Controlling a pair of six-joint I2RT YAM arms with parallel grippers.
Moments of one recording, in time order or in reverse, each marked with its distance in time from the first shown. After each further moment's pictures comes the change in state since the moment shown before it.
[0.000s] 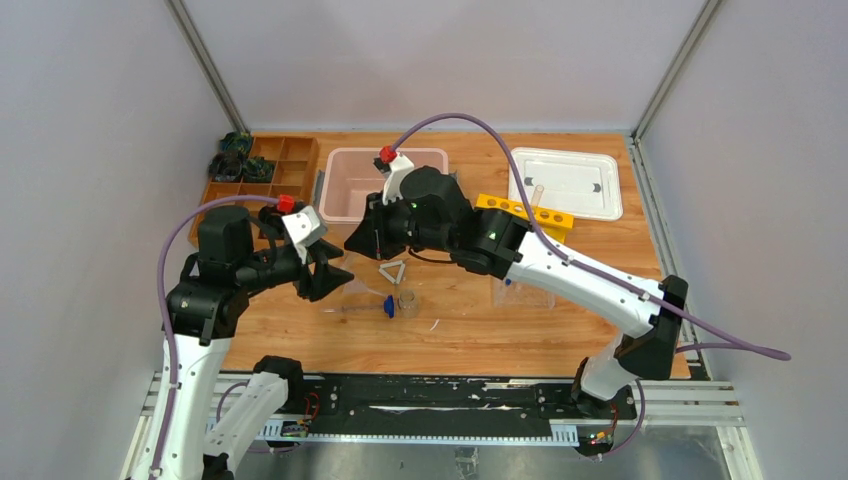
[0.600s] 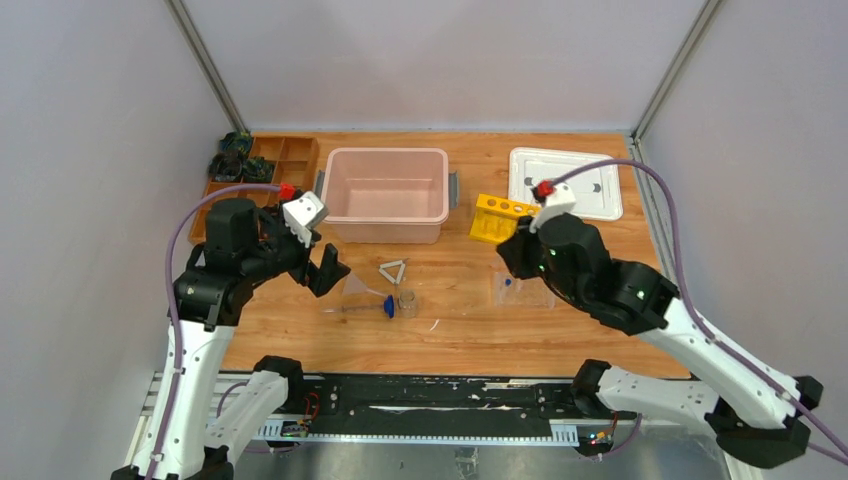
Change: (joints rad) left arm 0.000 0.040 0.006 -0.003 -0.254 -0.042; right arm -0.158 -0.612 -0.456 -0.286 0.443 -0.103
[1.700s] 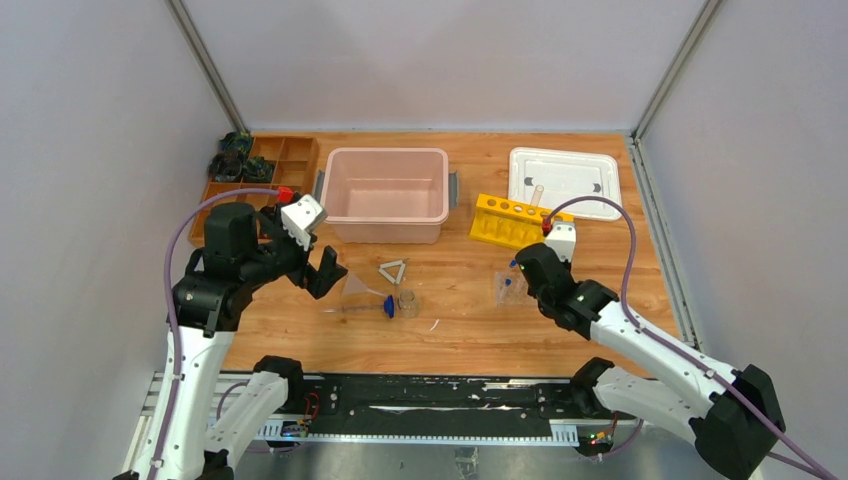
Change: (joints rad) left arm 0.000 -0.017 -0.017 0.000 -0.049 0.004; right arm -0.271 -0.037 -0.606 0.187 0.277 0.046
